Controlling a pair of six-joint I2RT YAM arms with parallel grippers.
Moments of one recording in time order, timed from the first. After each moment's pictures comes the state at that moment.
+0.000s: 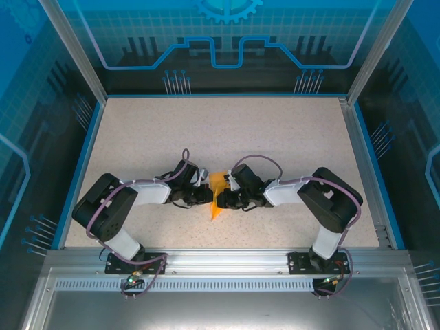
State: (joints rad) left arm -0.51 1.61 0.62 -0.02 0.48 -0.66; right arm 0.78 1.75 0.74 0.11 -0.44 0.78
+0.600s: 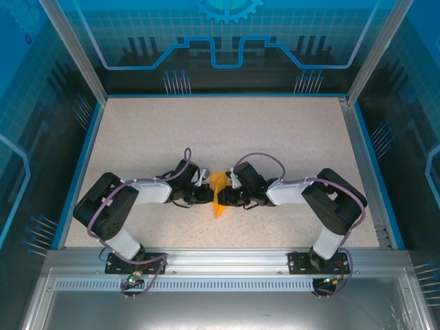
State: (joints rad) left arm -0.51 1.63 0.63 -0.01 0.48 -0.61; right arm 0.77 1.72 0.74 0.11 -0.42 0.78
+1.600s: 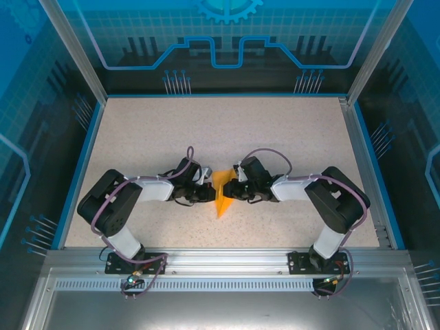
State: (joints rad) left arm -0.51 1.67 0.66 0.00 0.50 -0.58; right arm 0.68 1.72 0.74 0.13 -0.41 0.79
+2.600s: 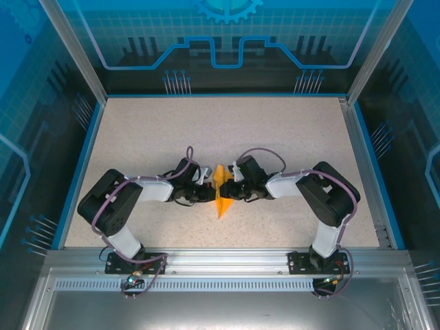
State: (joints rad) left arm -0.51 1.67 0.64 0.05 0.53 -0.59; right arm 0.68 1.81 0.79 0.14 -0.48 0.74
